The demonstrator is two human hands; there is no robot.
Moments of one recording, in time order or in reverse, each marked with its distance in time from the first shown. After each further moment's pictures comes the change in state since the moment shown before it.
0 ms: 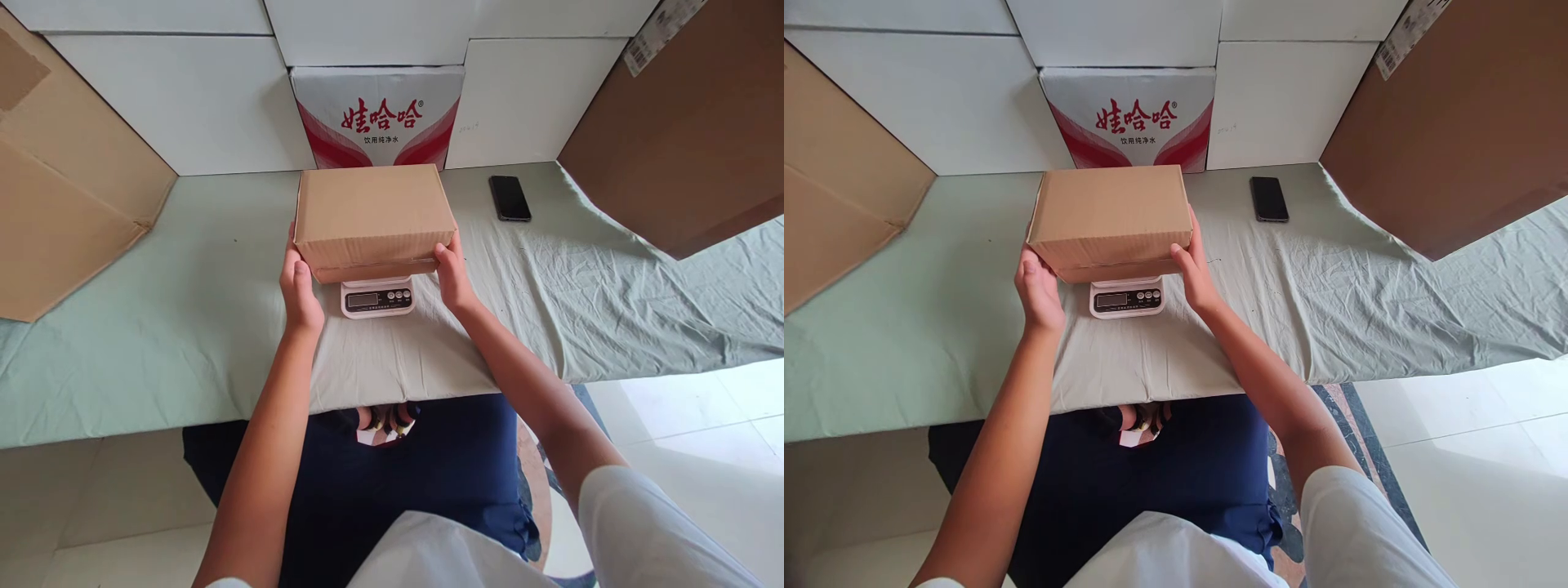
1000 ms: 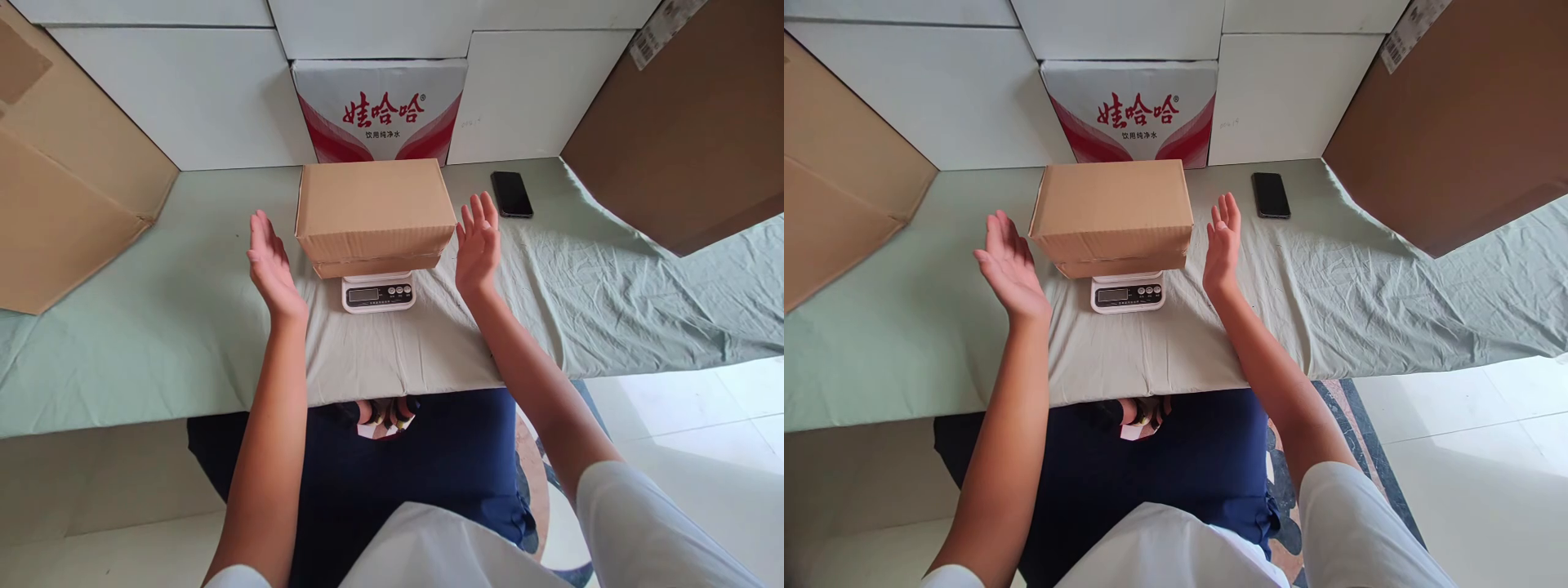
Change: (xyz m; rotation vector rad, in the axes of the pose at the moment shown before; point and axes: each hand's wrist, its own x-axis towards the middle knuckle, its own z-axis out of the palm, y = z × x) left_hand 0.012 0.013 -0.017 -0.117 0.233 -0.048; right_hand 0.017 0.000 -0.032 0.161 0.281 0.000
